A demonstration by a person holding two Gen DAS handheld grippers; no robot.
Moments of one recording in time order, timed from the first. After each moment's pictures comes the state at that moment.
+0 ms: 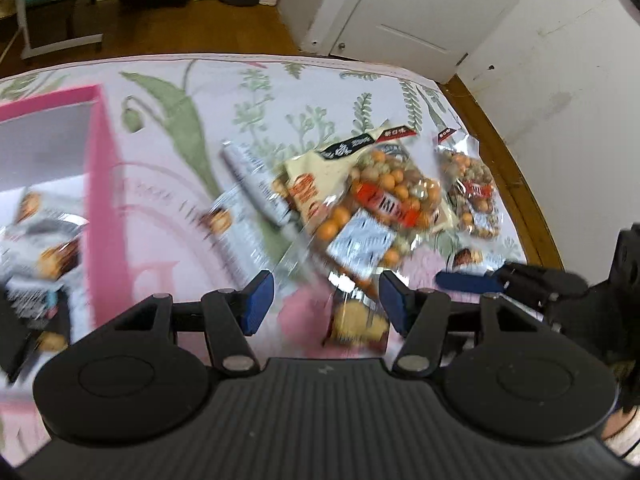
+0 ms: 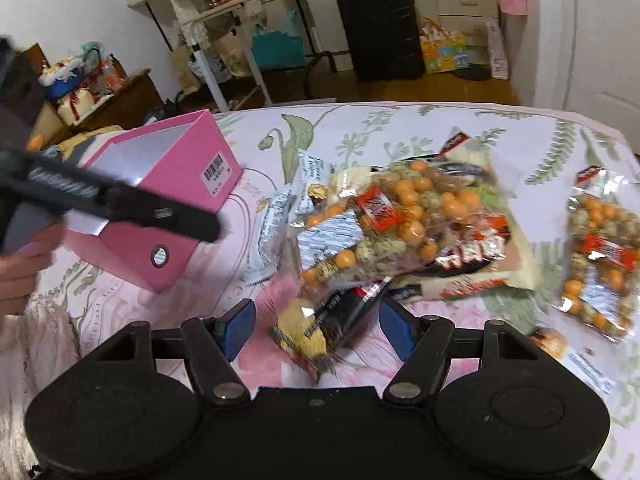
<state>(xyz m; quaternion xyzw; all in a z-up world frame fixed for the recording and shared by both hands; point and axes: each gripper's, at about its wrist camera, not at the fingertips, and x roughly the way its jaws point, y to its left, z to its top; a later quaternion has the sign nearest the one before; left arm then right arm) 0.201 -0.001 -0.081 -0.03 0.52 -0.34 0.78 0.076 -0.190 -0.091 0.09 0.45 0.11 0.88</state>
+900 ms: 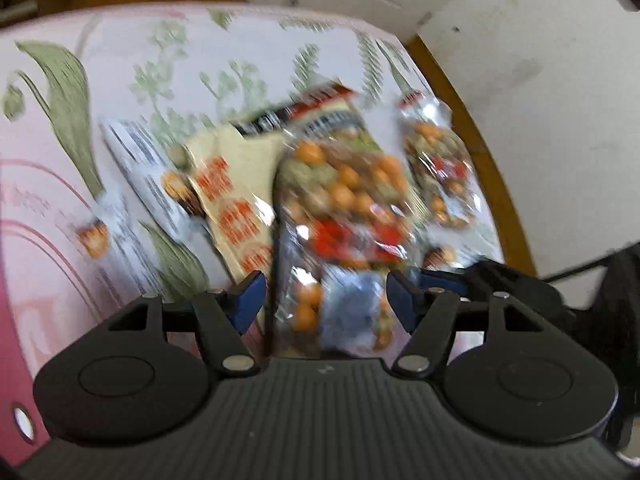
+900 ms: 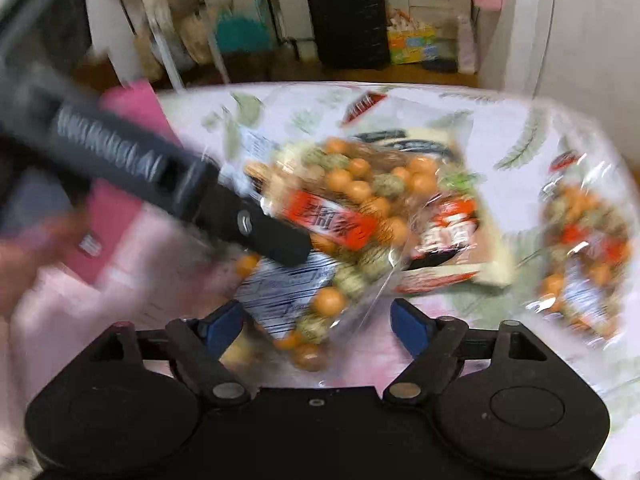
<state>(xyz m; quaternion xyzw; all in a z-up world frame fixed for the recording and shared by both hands) 0.229 -0.073 -0.128 -0.04 0.56 -0.39 0.73 0.089 -0.190 -0.119 0.02 0.47 0.04 0.88</state>
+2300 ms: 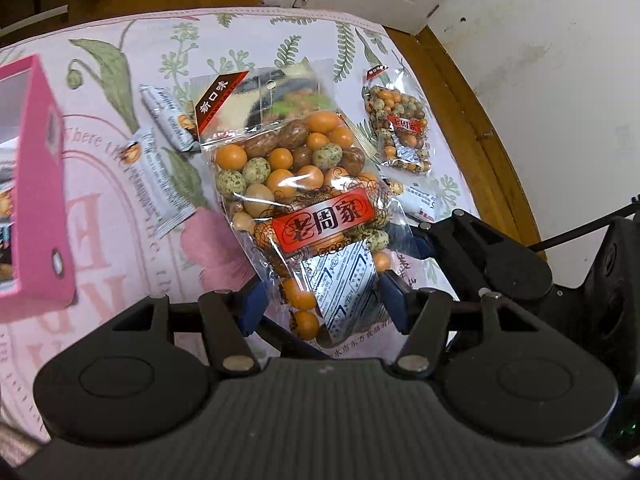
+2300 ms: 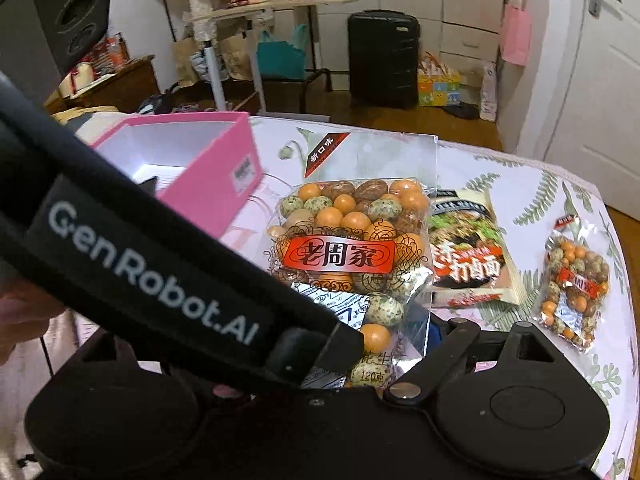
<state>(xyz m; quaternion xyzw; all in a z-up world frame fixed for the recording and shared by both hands) 0.128 -0.031 -0.044 -0.02 0.58 -0.36 0.73 0.040 -0.127 -0.048 0.00 0.42 0.07 0.90</state>
